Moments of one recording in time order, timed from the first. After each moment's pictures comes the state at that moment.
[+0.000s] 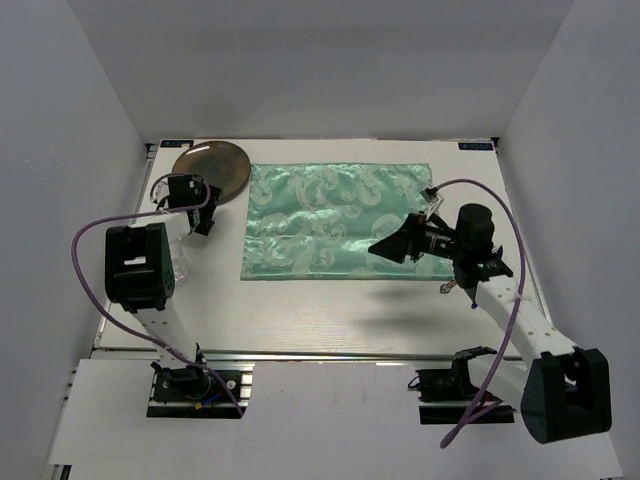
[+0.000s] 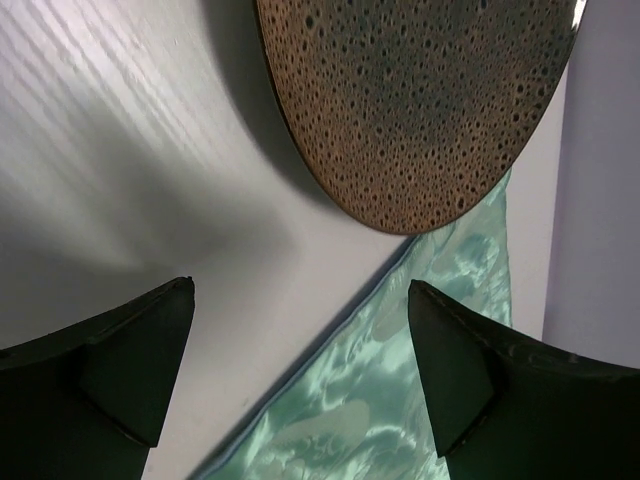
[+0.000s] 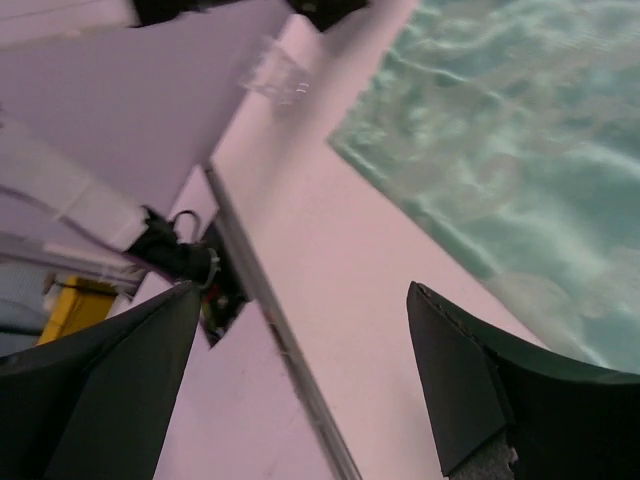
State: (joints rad) left arm 0.08 1.83 1.08 -0.01 -0.02 -1.11; right arm 0.21 1.09 0.65 0.14 -0.91 0.56
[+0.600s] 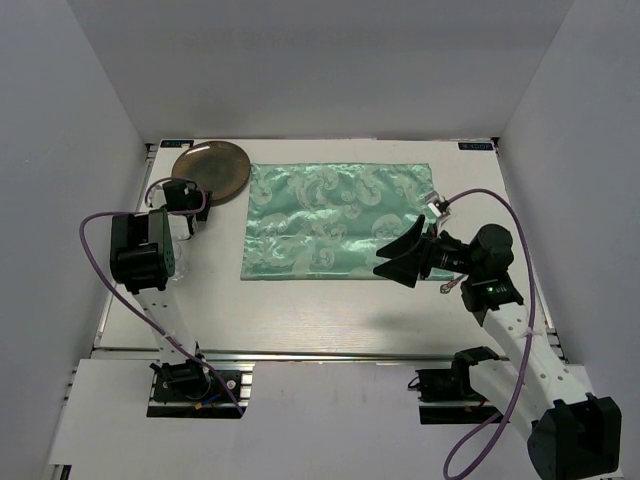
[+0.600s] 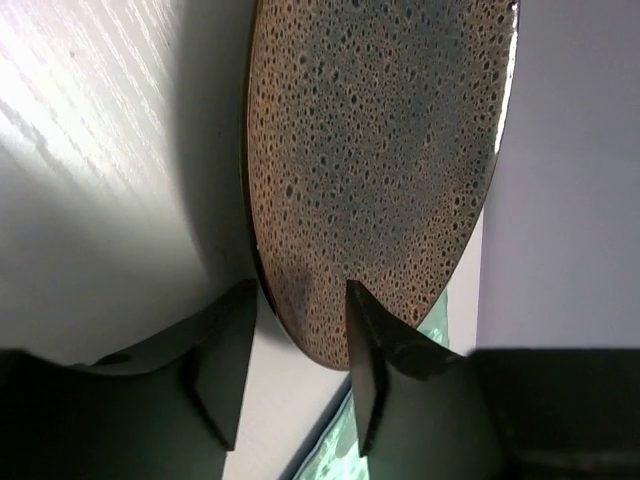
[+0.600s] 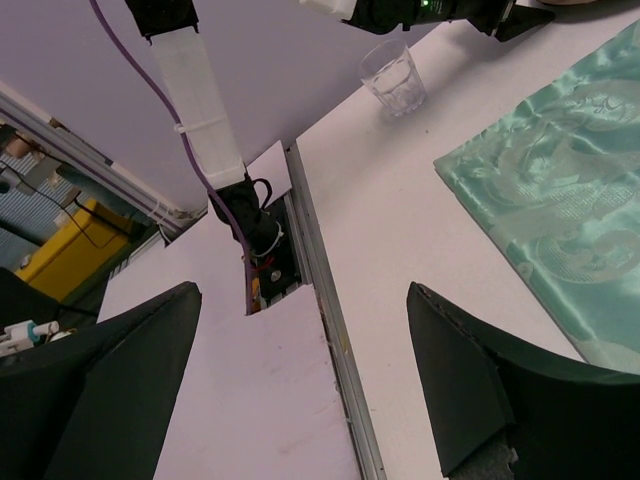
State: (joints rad) left arm 0.15 2.03 1.05 0.41 -0.02 -1.20; right arm 0.24 0.83 0.53 0.39 -1.12 0.68
